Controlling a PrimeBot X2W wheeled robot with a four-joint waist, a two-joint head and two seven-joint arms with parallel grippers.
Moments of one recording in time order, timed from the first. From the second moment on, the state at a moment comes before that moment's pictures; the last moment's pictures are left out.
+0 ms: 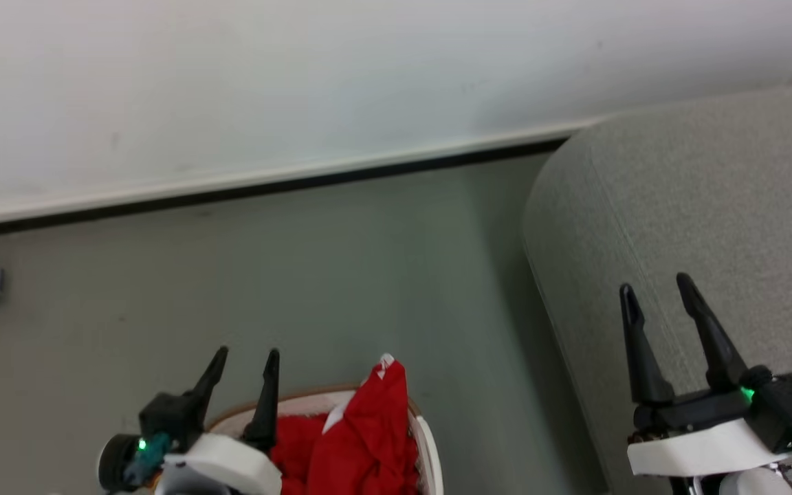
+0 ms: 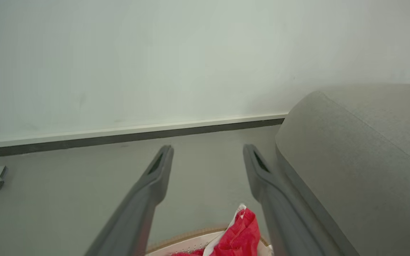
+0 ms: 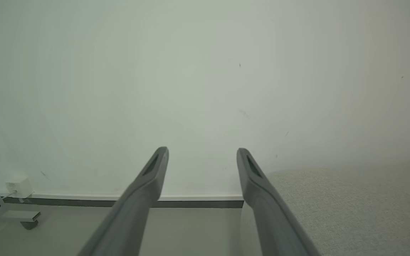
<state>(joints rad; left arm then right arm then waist) -0.18 0.07 -0.10 0.35 -0.12 -0.04 -0.26 -0.17 -0.05 0.13 0.08 0.23 0.13 -0.26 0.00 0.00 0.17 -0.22</state>
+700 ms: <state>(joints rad) -0.56 0.18 -0.21 0.93 -0.22 -0.13 0.01 -0.37 -0.05 0.13 -0.05 0.37 0.13 -0.26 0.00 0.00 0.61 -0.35</state>
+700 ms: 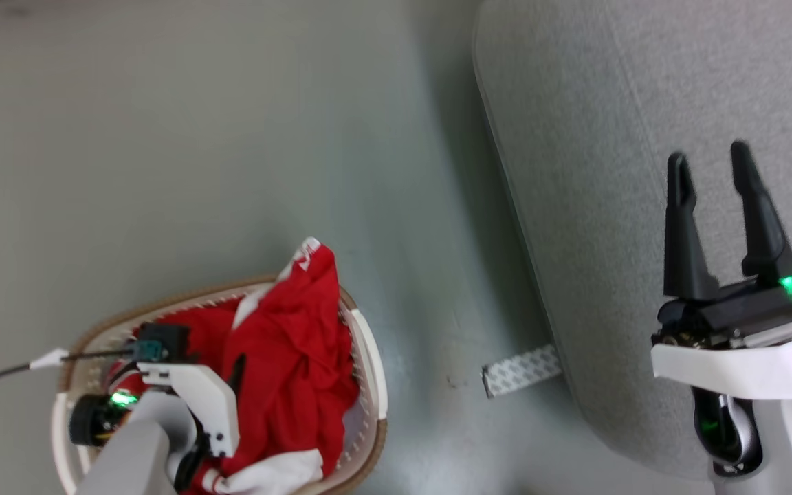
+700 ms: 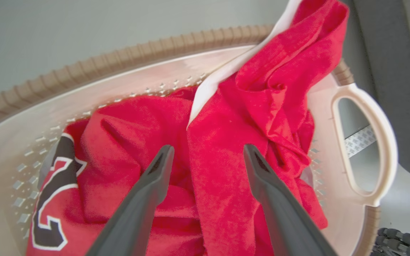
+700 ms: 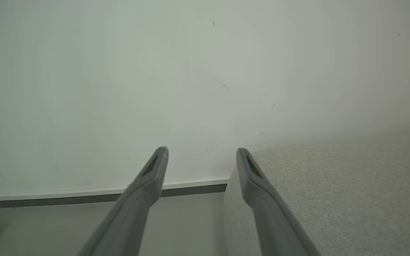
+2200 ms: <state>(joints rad) -0.58 0.15 -0.66 1.04 -0.63 -0.13 -0.21 -0.34 -0.05 0.12 -0.01 0.33 0.13 -0.26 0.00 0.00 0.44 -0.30</state>
